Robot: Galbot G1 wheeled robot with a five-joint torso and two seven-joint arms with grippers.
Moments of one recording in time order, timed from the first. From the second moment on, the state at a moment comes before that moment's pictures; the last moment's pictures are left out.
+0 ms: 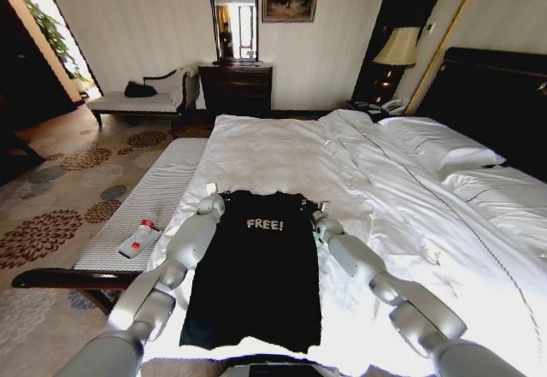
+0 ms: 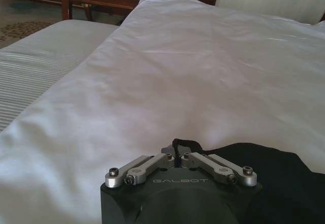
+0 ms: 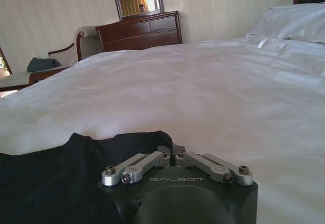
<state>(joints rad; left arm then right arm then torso) 0.35 -1.35 -0.08 -0.87 -0.70 0.39 -0.28 -0.42 1.19 -0.15 0.82 0.86 0.07 0.03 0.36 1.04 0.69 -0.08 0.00</state>
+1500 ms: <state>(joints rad) 1.05 -0.94 -0.77 -2.30 -1.17 0.42 -0.36 -1.17 1.06 0.30 1.91 1.27 -0.08 0.45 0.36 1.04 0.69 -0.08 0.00</state>
